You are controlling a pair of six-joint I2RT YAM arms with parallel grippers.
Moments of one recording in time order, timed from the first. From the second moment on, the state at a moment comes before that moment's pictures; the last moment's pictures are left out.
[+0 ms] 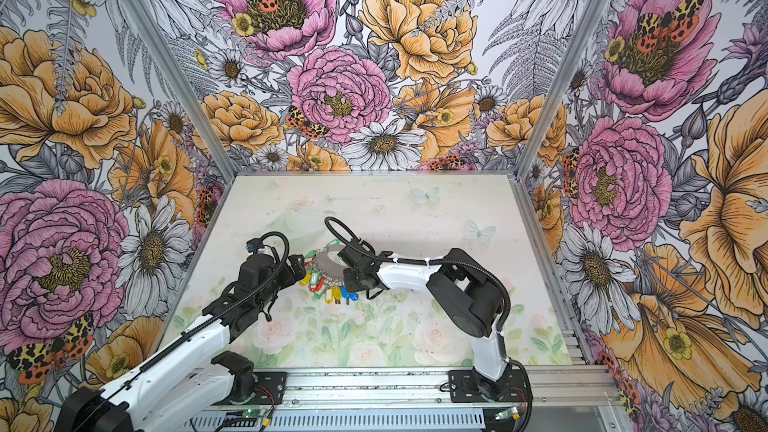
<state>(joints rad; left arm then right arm) -0.39 0.88 0.40 -0.13 -0.25 -0.67 0.90 1.93 1.19 -0.33 -0.01 0.64</state>
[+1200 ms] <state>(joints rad) -0.39 0.94 0.40 -0.10 -0.24 -0.67 0.91 1.92 1.23 -0.33 0.00 0.58</state>
